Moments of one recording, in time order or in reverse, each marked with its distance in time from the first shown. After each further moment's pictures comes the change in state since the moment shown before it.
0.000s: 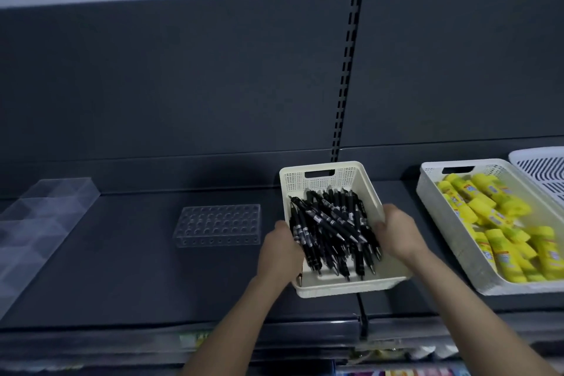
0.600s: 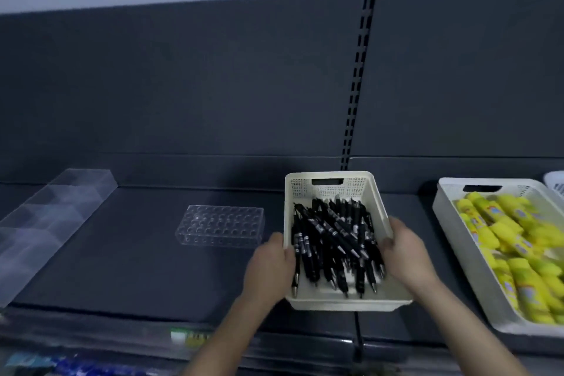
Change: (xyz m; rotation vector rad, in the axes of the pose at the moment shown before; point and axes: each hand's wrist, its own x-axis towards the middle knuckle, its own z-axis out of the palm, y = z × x) left_hand -0.010 -0.014 0.006 0.039 0.152 0.068; right_hand -0.001 0.010 0.003 0.131 0.034 -0.124
